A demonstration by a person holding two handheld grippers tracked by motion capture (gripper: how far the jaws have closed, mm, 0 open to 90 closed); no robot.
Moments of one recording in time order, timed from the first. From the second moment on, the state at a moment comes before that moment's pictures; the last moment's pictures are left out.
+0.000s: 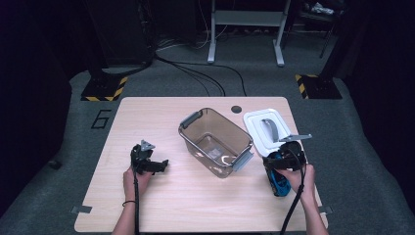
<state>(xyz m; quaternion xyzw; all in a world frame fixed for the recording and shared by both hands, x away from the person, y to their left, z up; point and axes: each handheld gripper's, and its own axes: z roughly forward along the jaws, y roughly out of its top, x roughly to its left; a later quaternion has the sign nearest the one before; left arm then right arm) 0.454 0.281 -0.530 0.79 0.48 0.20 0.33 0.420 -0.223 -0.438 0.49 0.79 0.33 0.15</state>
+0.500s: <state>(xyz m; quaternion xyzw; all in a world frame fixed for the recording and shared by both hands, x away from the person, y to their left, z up) 0.454 0.281 -0.530 0.79 0.48 0.20 0.33 0.413 -0.236 -0.416 0.49 0.76 0.38 0.19</state>
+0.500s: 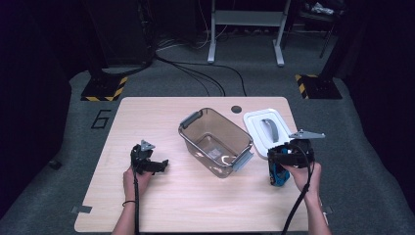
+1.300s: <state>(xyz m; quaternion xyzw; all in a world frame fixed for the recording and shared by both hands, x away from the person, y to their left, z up) 0.454 0.281 -0.530 0.79 0.48 0.20 0.33 0.443 -0.222 -0.388 0.48 0.76 0.39 0.22</state>
